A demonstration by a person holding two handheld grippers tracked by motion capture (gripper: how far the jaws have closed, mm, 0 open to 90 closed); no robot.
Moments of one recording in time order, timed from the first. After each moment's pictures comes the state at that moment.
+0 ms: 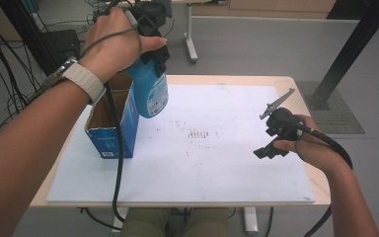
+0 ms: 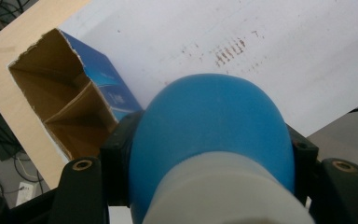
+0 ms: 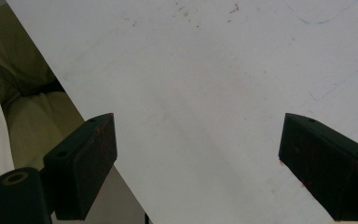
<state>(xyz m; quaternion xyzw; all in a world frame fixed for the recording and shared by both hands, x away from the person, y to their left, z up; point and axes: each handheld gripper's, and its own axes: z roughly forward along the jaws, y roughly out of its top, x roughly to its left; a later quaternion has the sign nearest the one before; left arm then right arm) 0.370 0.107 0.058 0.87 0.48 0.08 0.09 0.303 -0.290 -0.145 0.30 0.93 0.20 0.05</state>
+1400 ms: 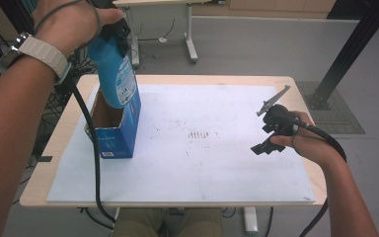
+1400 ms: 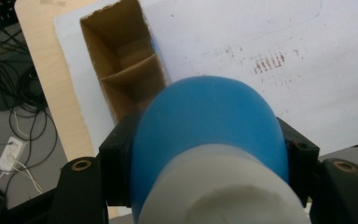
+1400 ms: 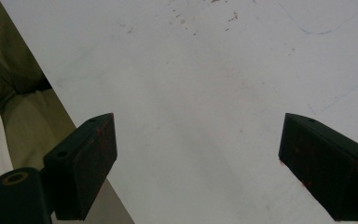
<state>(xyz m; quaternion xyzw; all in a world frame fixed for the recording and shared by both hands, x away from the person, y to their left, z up) 0.381 0.177 0.084 0.80 0.59 0.08 0.09 0.322 -0.290 -0.152 0.28 0.94 0.20 0.04</state>
